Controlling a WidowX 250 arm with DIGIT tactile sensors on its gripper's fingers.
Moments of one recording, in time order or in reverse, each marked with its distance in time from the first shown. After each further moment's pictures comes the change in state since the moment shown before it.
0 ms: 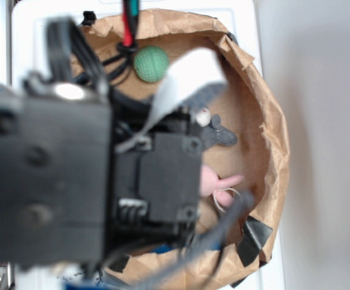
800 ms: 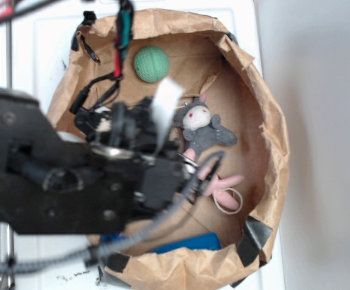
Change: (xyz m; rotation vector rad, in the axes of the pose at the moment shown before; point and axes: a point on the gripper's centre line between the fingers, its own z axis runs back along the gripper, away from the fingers) arm -0.002 0.031 -0.081 0.079 -0.120 0.213
